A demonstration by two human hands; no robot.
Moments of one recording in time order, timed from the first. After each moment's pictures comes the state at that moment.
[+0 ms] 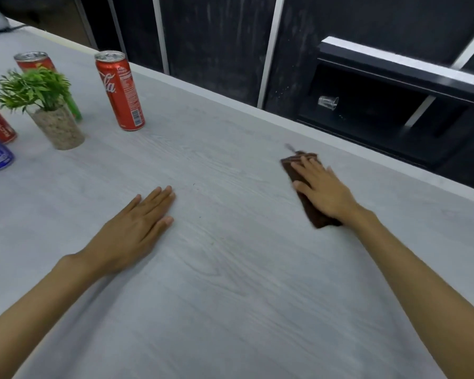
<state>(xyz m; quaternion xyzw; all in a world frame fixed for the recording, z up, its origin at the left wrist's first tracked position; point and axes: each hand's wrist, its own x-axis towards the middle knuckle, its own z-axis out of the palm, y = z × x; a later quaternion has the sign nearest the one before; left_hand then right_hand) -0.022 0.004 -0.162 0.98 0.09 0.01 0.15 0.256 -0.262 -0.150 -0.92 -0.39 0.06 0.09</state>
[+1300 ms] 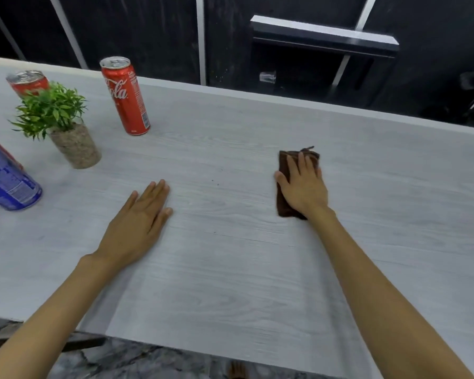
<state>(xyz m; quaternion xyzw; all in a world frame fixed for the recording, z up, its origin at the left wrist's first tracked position) -0.073 0.119 -0.171 0.98 -0.02 0.05 0.18 0.068 -0.175 -0.153 -0.99 -0.07 -0.01 0.12</state>
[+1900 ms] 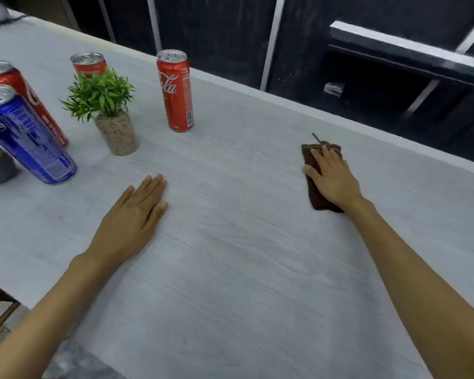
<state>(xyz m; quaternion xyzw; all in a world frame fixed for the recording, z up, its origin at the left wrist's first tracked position) -0.073 0.136 -0.170 0.97 0.13 0.07 0.17 0.195 -0.155 -0.153 -0.96 -0.24 0.03 0.12</state>
